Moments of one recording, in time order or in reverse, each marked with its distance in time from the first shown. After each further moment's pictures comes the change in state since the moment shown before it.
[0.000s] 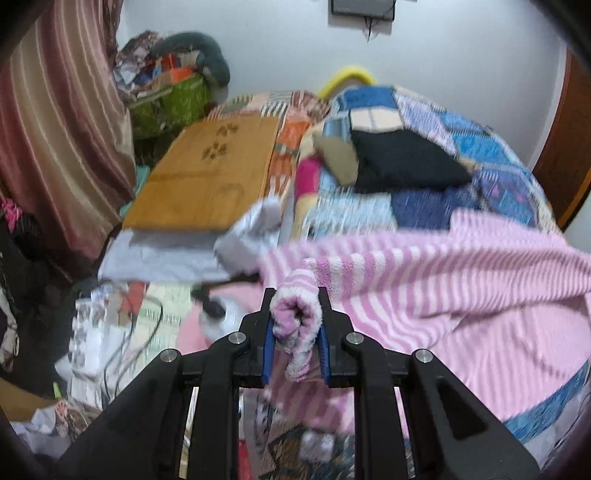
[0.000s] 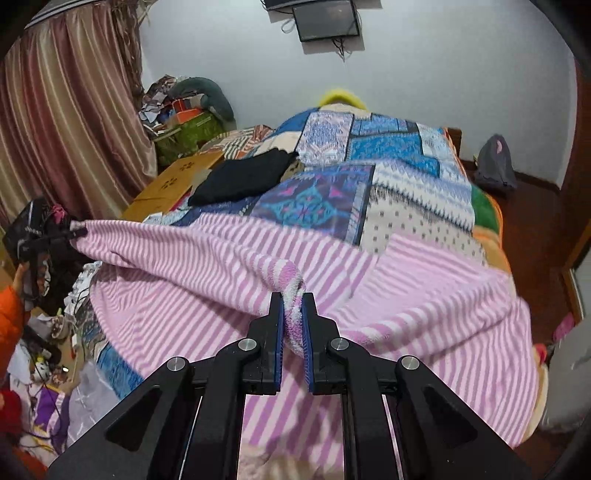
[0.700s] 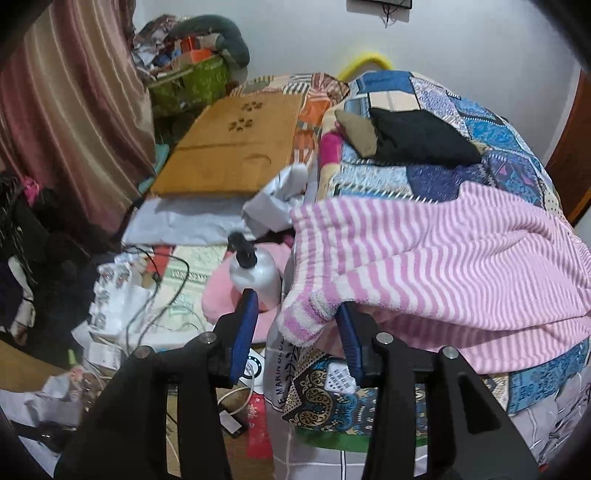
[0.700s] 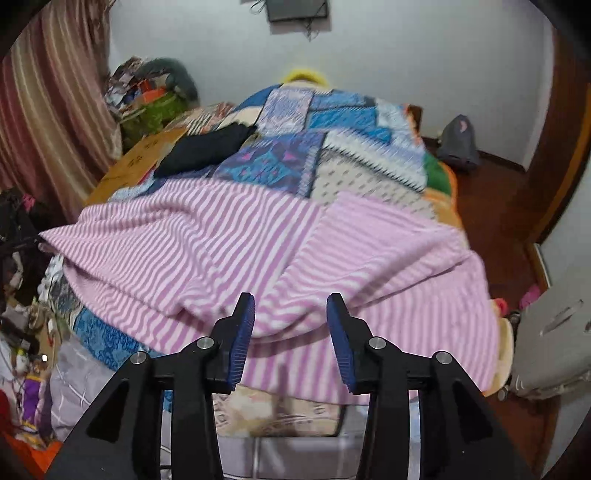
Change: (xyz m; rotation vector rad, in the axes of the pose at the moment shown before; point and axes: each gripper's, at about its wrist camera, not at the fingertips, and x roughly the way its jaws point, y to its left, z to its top) left arm -0.049 0.010 -0.024 -0.023 0.053 0.064; right arm -0.043 -0.014 -0.035 0.034 0.063 -0.168
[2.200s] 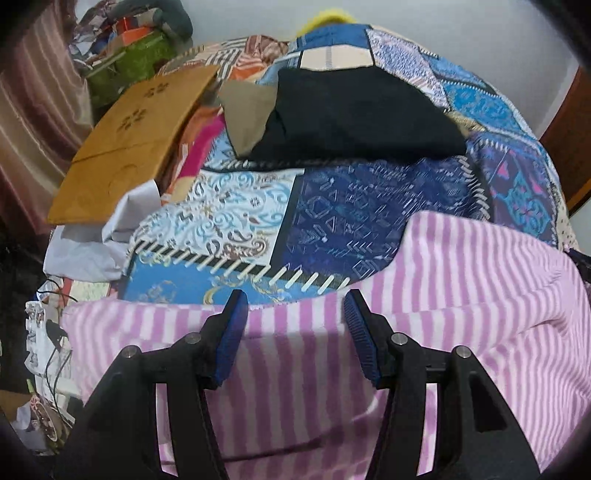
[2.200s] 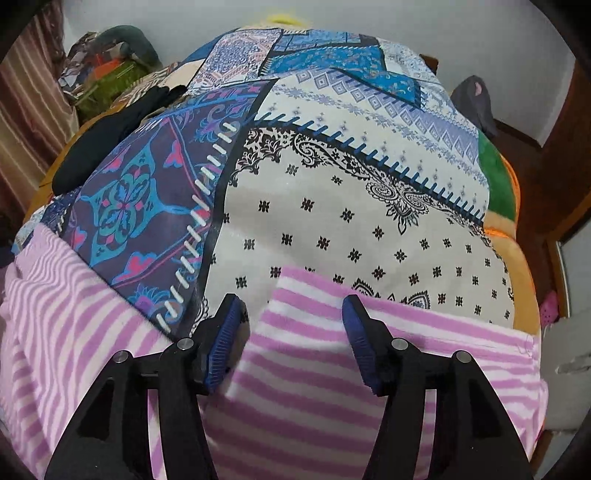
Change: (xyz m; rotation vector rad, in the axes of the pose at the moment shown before) left arm 0.159 -0.168 0.093 0.036 0.159 -0.088; right arm 0.221 -0.074 0.103 0.013 0.198 -0.016
